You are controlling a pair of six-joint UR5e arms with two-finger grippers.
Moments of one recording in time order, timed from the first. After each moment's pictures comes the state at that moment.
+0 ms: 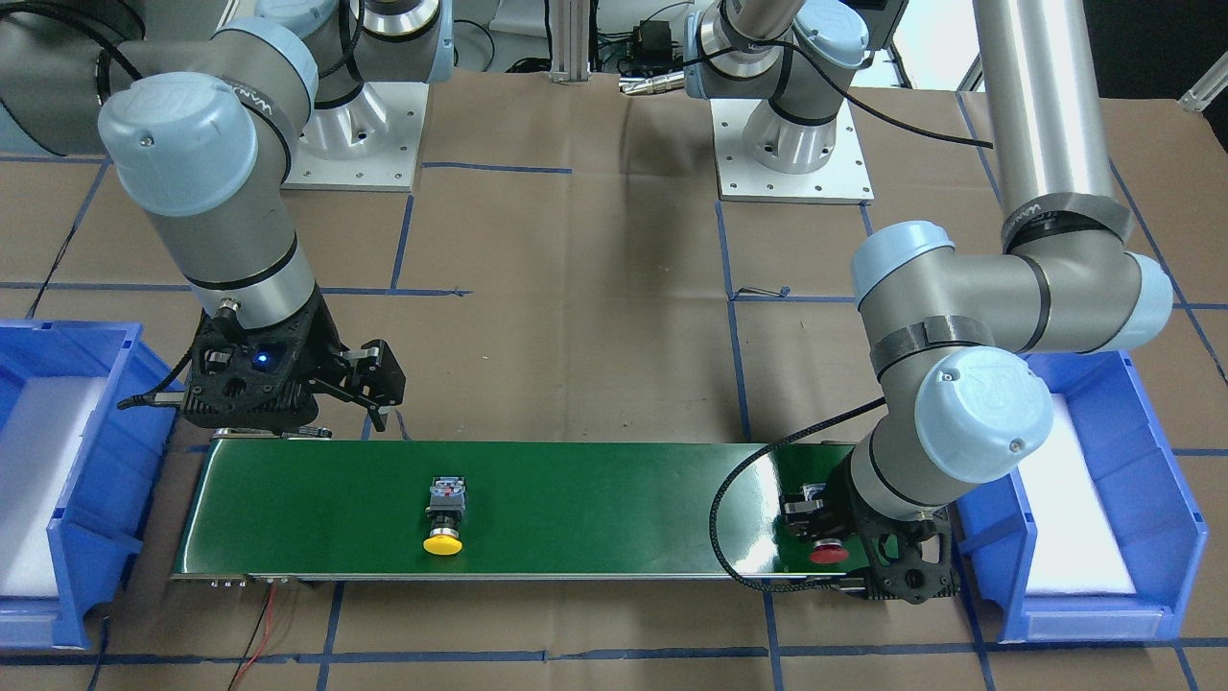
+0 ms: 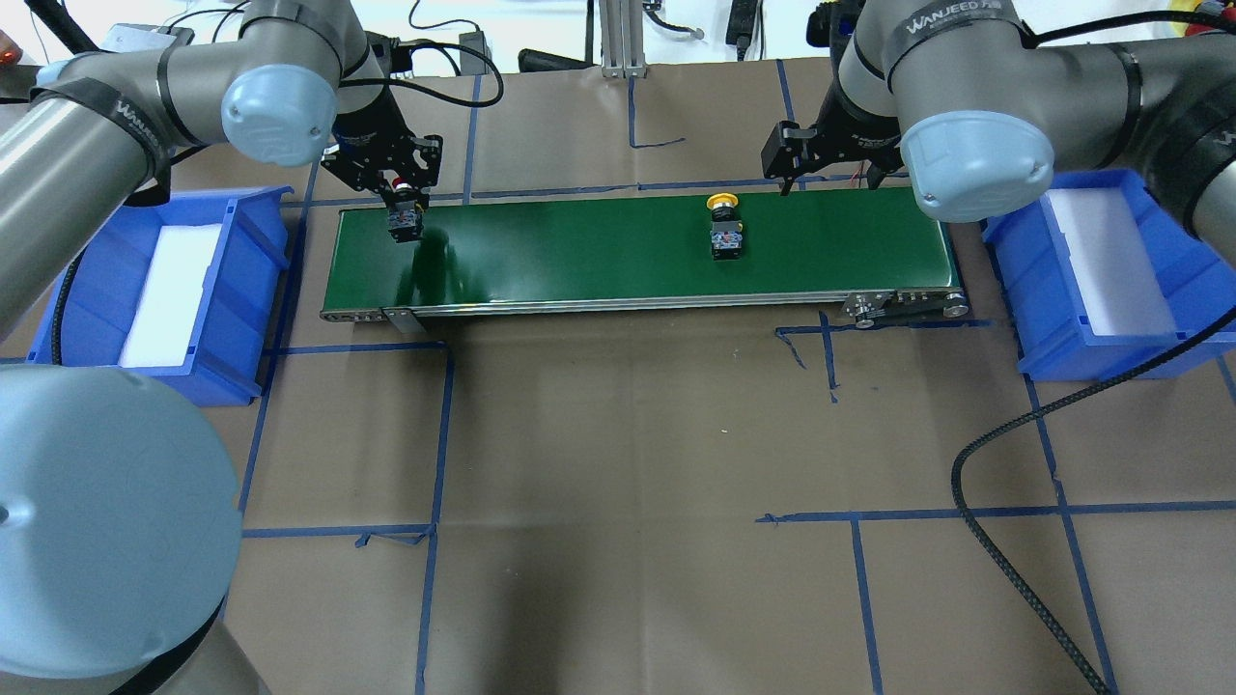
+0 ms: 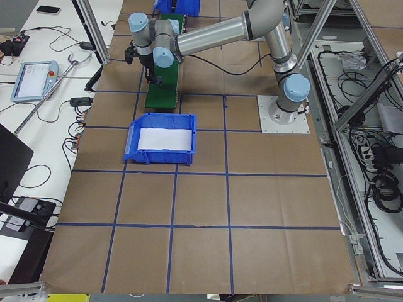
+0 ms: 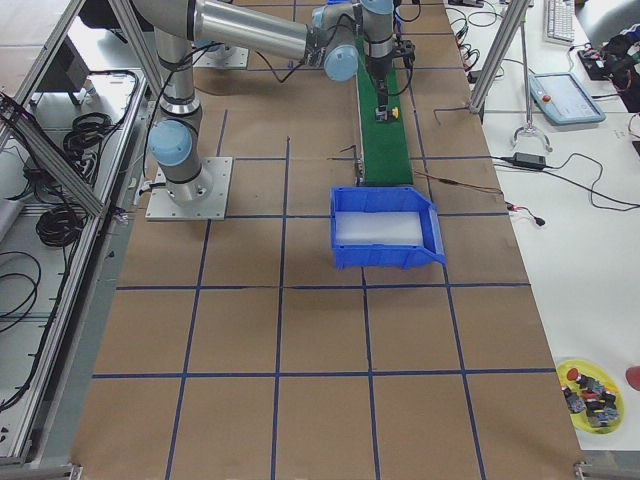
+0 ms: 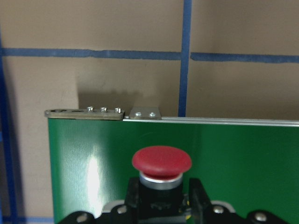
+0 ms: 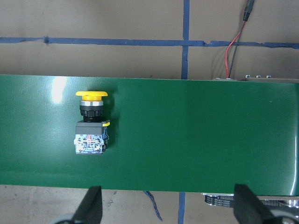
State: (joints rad) left arm -1.53 -2.11 -1.41 -1.19 1.58 0.01; right arm 1.62 -1.33 1.64 -2.07 -1.56 0.01
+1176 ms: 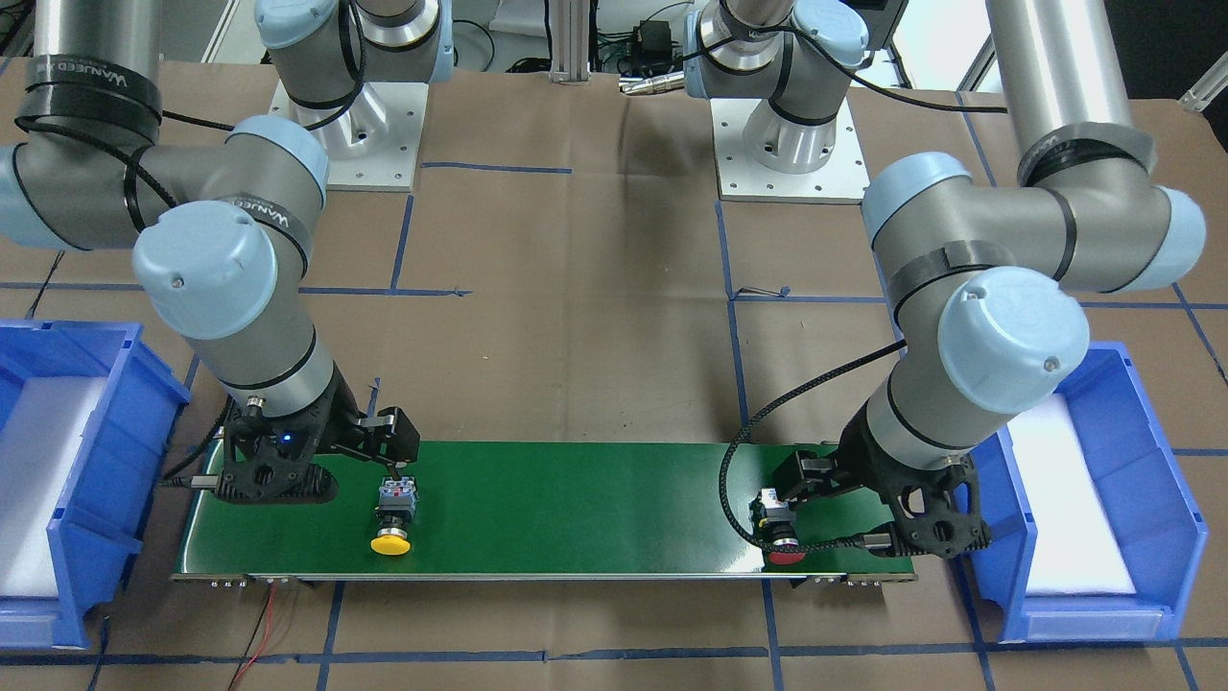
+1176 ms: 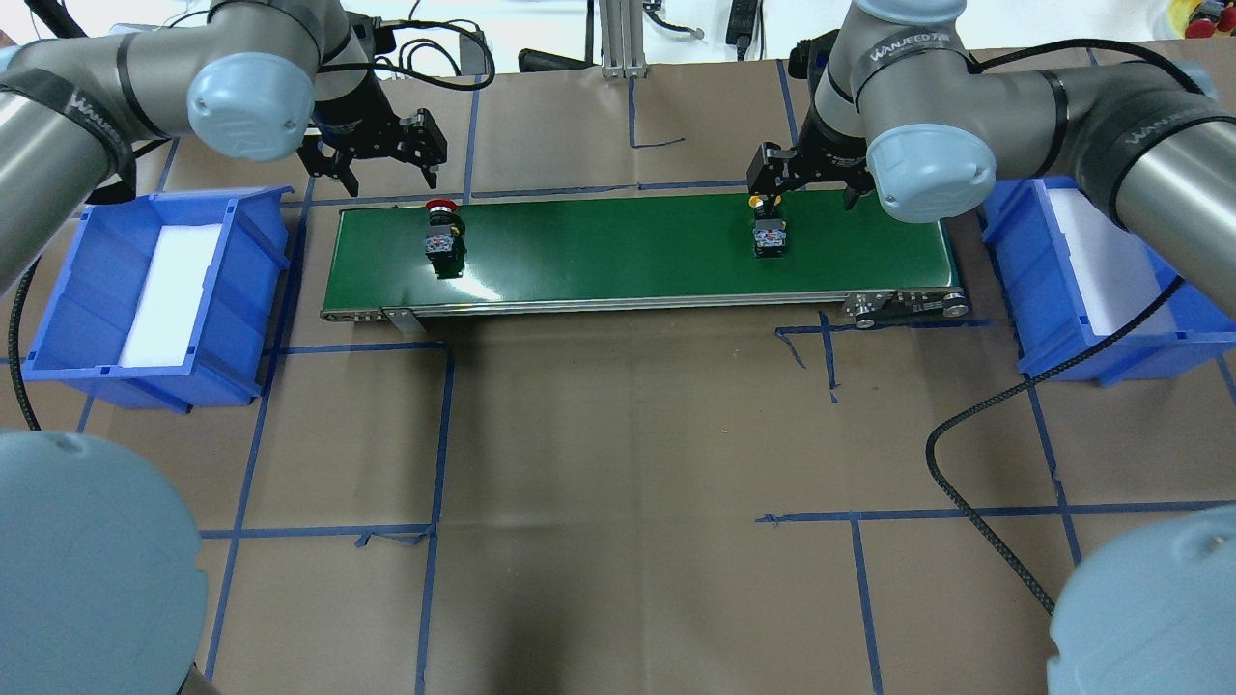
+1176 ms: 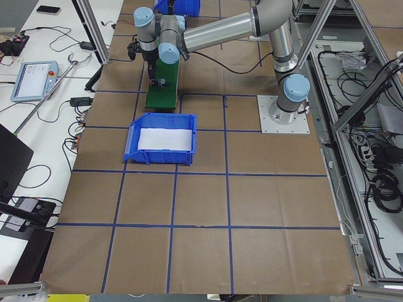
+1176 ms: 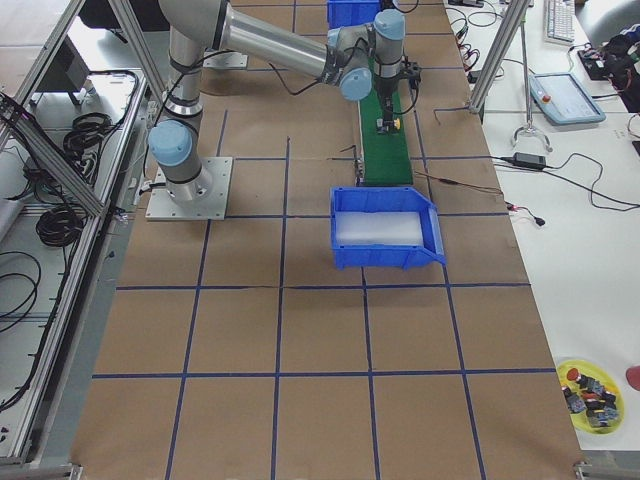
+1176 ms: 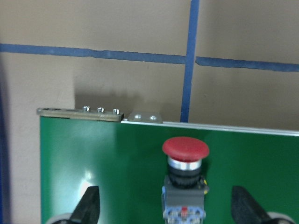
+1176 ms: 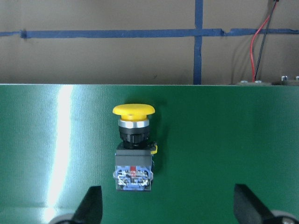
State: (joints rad) left arm -1.53 -2.01 -1.38 -1.32 1.57 -0.03; right arm 1.61 -1.18 1.59 -2.10 -1.53 0.04
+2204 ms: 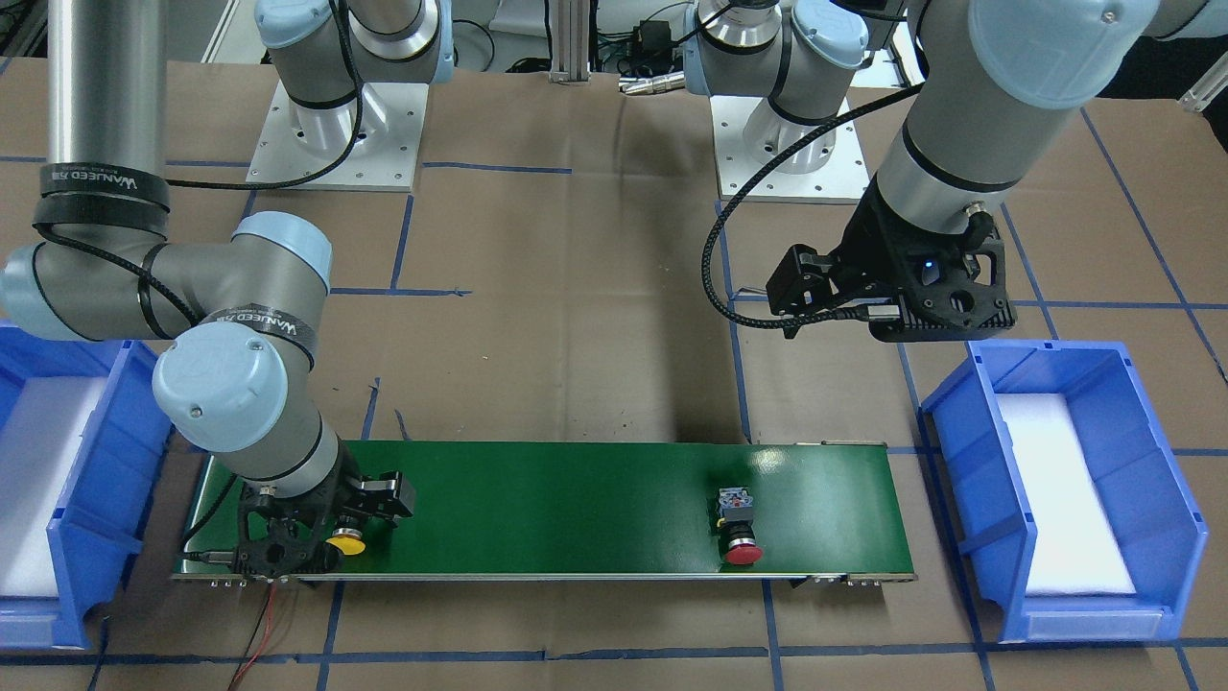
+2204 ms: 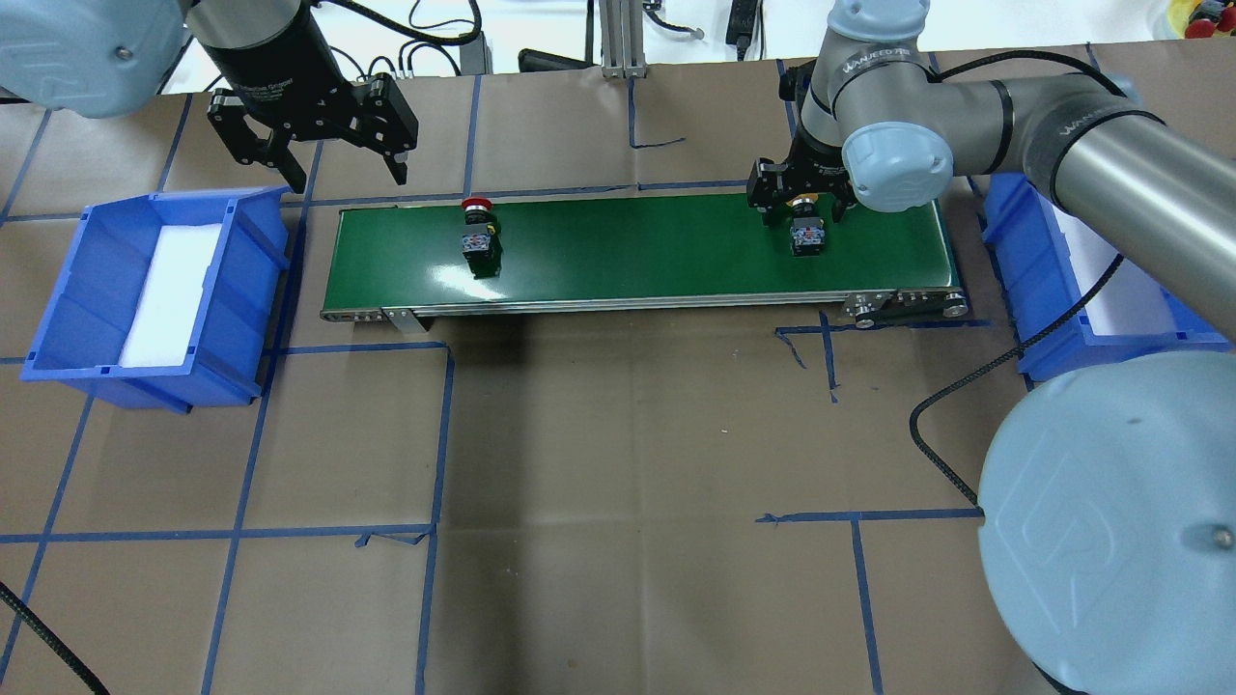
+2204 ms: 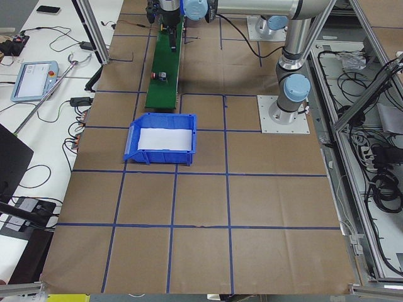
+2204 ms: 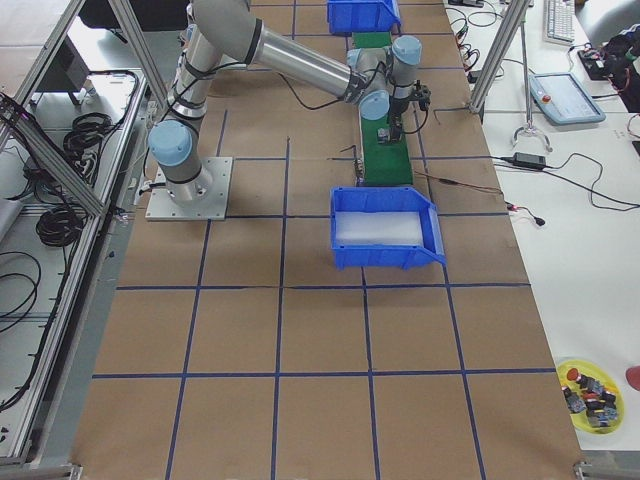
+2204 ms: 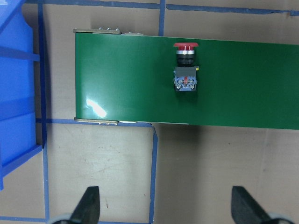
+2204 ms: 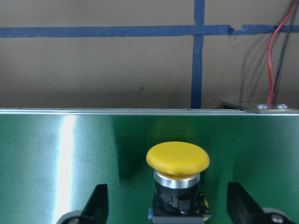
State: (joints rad) left arm -1.57 -1.75 -1.40 -1.58 1.57 -0.05; right arm 1.60 -1.05 1.53 -2.09 -1.55 0.02
